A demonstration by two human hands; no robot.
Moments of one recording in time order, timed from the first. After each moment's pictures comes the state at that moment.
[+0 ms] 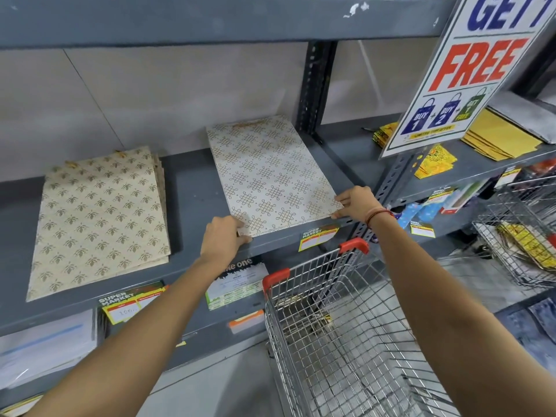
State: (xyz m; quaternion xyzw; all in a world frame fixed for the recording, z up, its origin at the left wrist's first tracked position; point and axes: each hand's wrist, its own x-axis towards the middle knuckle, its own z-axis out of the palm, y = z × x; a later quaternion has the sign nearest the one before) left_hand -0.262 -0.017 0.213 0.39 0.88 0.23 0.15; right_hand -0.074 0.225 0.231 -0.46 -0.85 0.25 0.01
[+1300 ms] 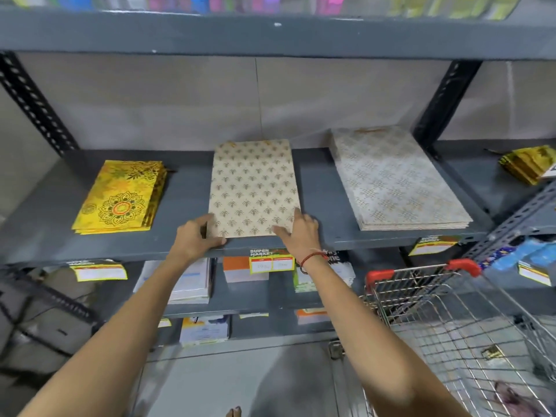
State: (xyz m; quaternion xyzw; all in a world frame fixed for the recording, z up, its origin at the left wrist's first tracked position) left_hand -0.421 -0.290 0.209 0.23 0.90 0.33 0.16; right_hand -0.288 -0.102 0.204 -0.34 -0.89 0.31 0.09
